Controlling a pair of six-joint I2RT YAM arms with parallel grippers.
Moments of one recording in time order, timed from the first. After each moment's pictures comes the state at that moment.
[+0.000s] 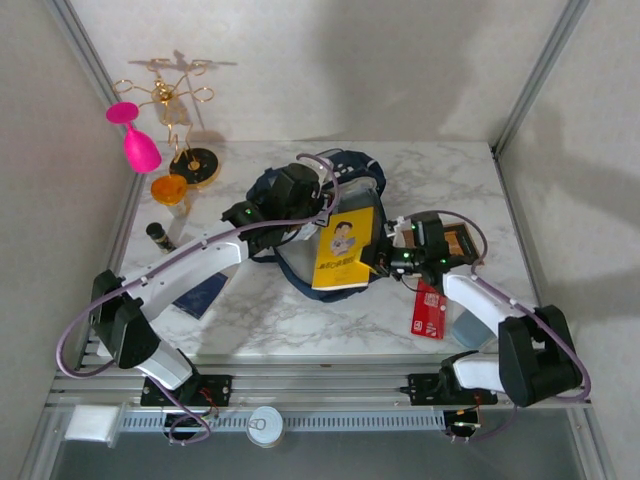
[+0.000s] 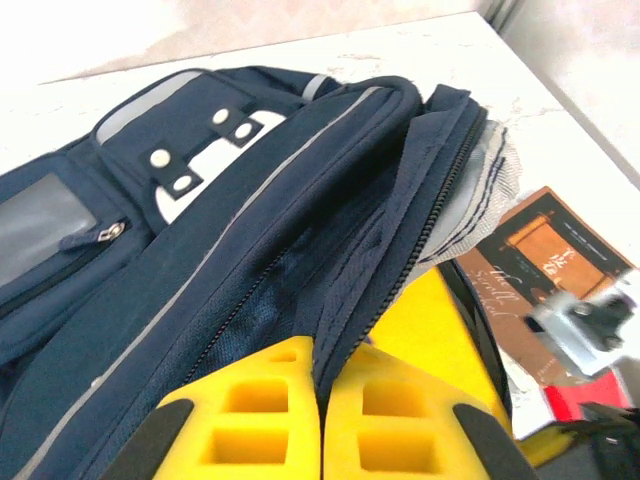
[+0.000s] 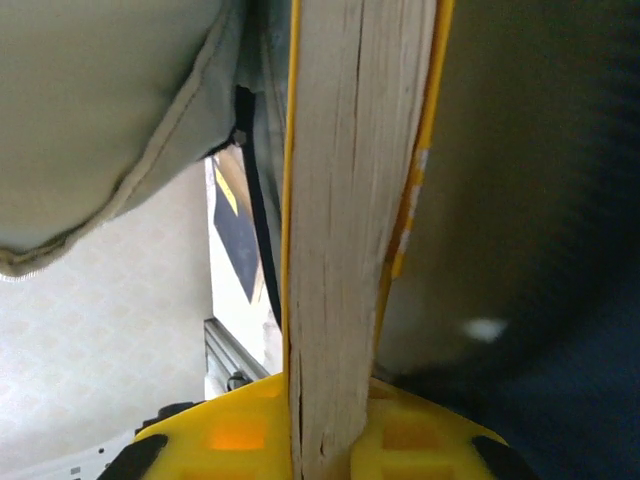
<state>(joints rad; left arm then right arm) -0.77 1.56 1.44 -0.43 -0.20 -0.33 0.36 1.32 0.67 -0.05 -0.79 0.84</state>
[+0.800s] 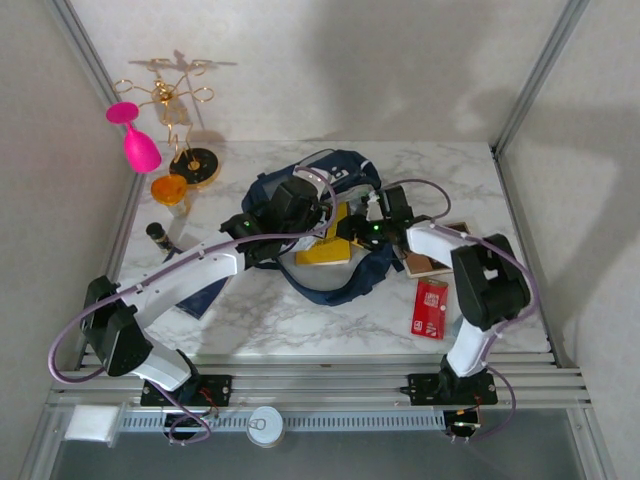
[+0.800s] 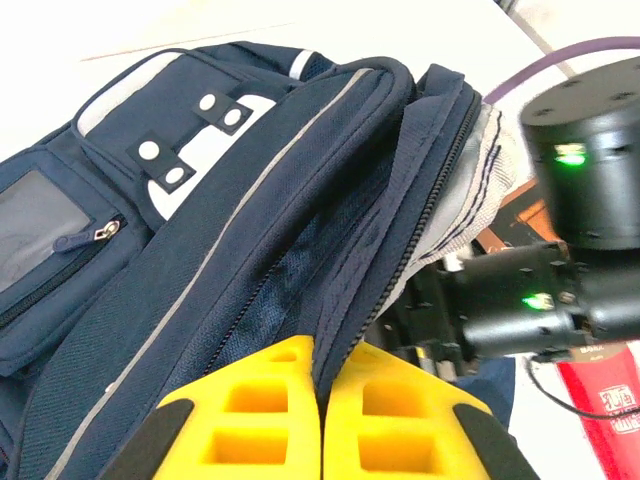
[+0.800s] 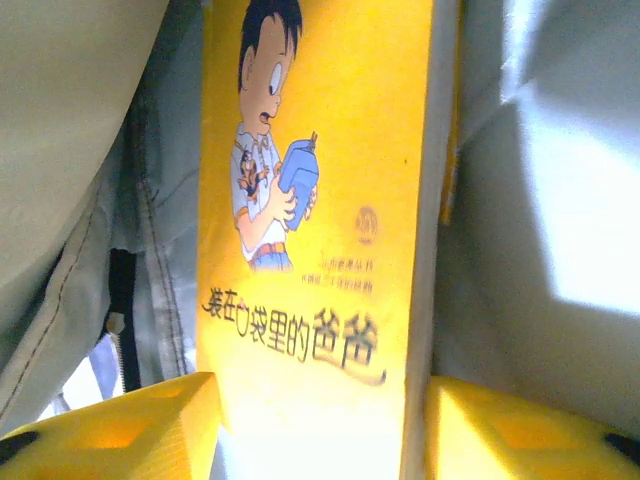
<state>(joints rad) -0.79 1.50 1.33 -0.38 -0.24 -0.33 0.41 1.73 1.02 -0.14 -0.52 0.61</state>
